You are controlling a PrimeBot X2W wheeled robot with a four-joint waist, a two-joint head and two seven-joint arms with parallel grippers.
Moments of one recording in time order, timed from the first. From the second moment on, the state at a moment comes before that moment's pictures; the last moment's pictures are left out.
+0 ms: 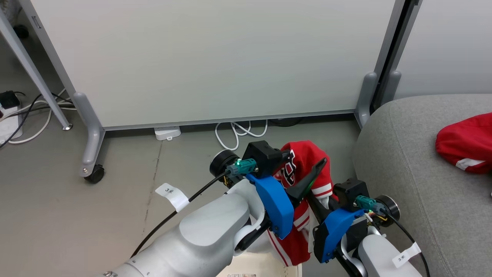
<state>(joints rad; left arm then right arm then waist) -0.84 0.05 -1.28 0.70 -0.99 -0.13 -0.26 -0.38 -0.06 0.35 0.62 0.17 0.13 -0.10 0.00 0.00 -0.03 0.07</state>
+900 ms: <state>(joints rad) -0.59 0.13 -1.02 0.58 -0.71 -0.13 -0.26 -0.37 -0.05 0.28 0.59 0.17 0.13 -0.12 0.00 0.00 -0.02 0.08</state>
